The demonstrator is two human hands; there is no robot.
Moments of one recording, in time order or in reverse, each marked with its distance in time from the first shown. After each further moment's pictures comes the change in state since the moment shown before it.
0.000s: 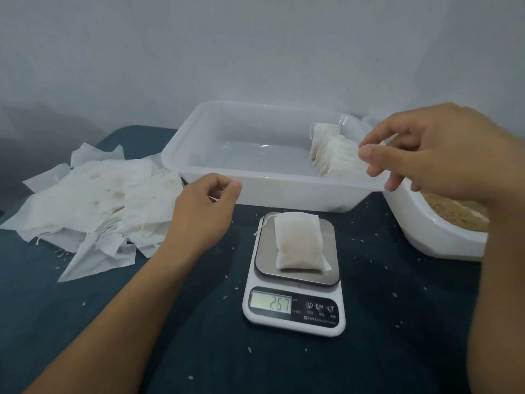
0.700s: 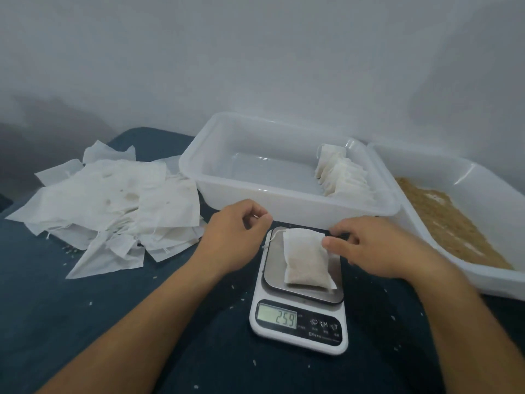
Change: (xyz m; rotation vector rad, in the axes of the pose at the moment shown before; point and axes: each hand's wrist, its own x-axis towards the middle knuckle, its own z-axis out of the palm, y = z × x) left_hand -0.014 0.003 0.011 0.103 -0.192 0.028; right_hand 0.007 0.035 0.087 -0.342 -0.336 0.148
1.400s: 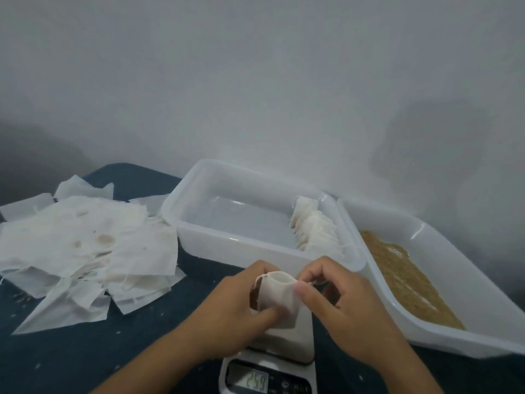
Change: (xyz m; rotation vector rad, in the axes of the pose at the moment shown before) left_hand -0.024 0.022 0.006 -0.242 -0.357 0.280; right_hand -0.043 -0.030 0.003 0.449 0.372 -0.394
